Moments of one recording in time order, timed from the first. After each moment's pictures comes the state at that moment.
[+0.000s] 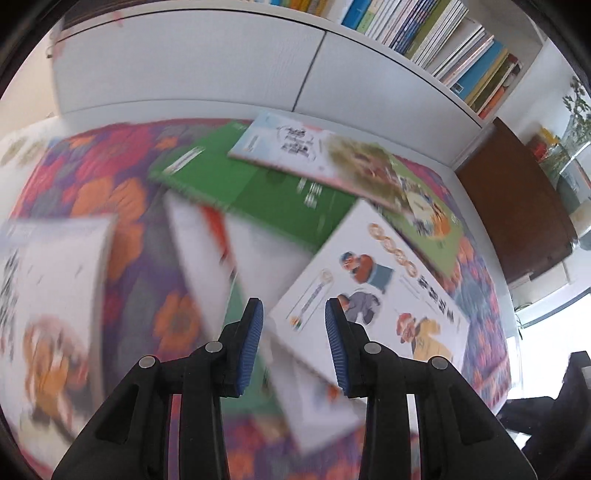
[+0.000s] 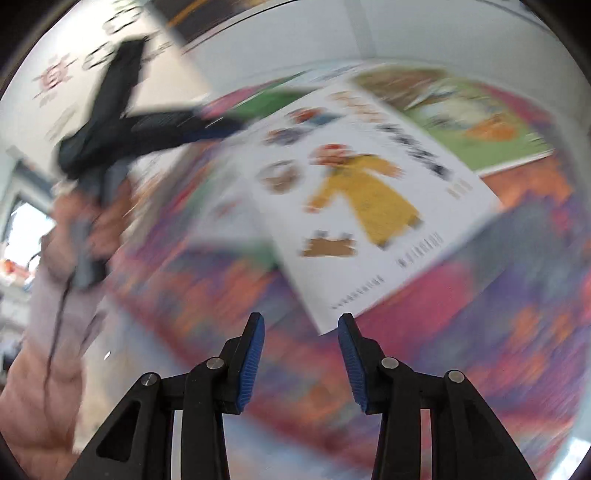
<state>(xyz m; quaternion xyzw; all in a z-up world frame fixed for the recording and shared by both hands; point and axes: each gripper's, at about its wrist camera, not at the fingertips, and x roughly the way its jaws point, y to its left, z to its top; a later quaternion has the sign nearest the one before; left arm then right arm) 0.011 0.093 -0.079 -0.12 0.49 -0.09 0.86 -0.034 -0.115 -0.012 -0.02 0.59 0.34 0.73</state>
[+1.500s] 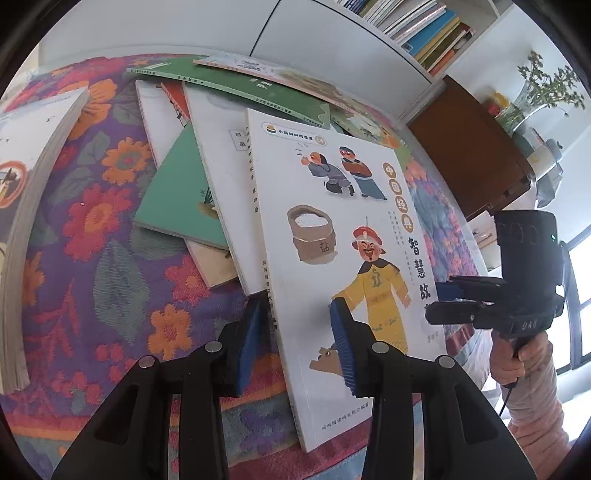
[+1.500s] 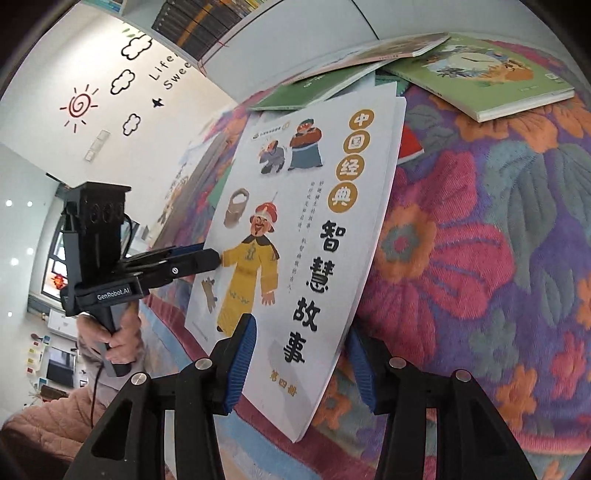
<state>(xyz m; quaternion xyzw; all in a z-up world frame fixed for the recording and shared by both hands) -0.079 0.078 -0.138 -0.15 0.50 -0.19 0.83 -0.016 -0.143 -0.075 0.08 0.58 0.39 0.70</state>
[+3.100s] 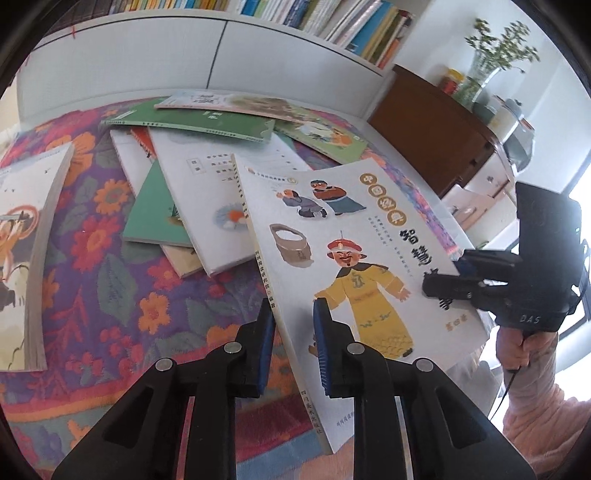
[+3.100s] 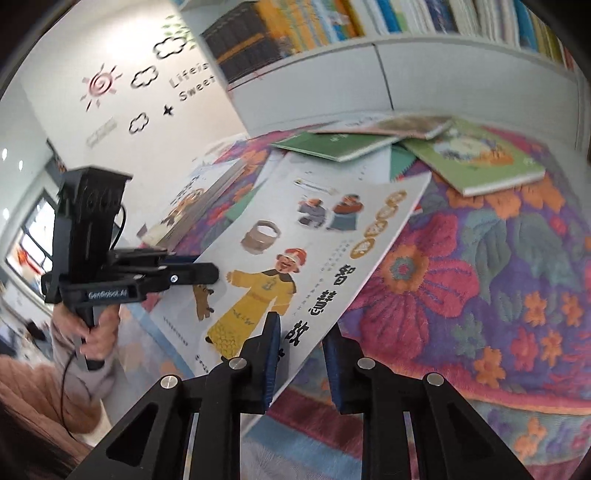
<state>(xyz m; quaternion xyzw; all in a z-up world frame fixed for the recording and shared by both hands) -0.119 0.062 -0.107 -0.09 0.46 -0.24 0.85 -0.075 -0.140 -0.021 -0.01 0.47 0.37 0.80</state>
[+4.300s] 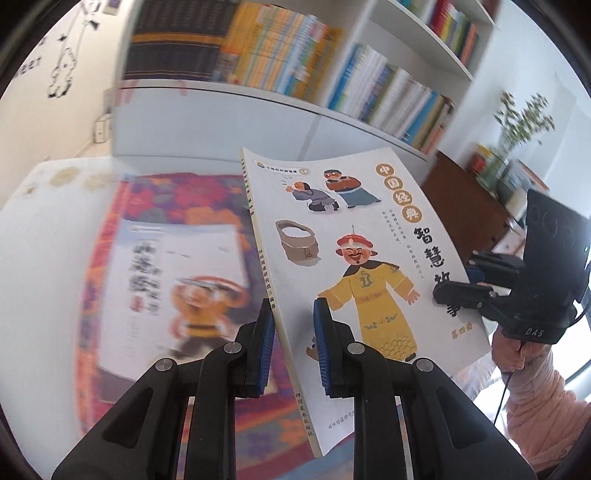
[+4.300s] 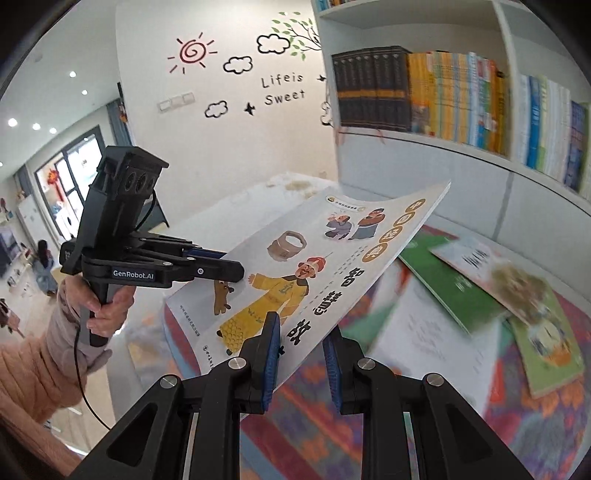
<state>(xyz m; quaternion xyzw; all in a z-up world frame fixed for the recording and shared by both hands) -0.130 0.240 -0.017 -0.12 0.38 -0.14 0.91 -0.073 0.041 0.067 -0.11 0.36 0.48 0.80</state>
